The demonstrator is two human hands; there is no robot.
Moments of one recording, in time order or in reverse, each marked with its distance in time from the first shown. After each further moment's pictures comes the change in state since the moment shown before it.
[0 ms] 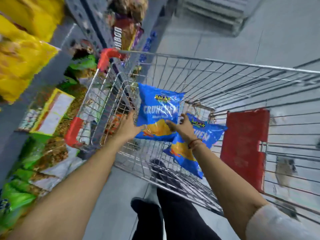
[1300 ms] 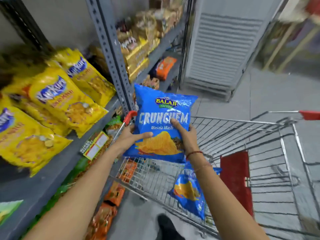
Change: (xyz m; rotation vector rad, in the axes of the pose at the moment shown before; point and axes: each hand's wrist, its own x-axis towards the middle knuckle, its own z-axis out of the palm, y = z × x) left_hand -0.125 0.093 -0.116 -0.722 0.044 0.280; right_hand -0.135 -0.149 -0.052 0.678 -0.055 -0.407
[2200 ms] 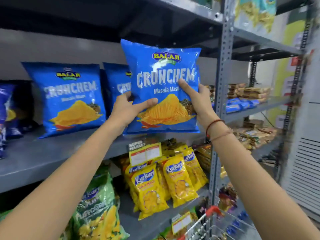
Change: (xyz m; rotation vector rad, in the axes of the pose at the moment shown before) left_hand -0.308 0.275 -0.182 0.182 0.979 0.777; right_hand -0.171 -0.297 0.318 -0.025 -0.753 -0.755
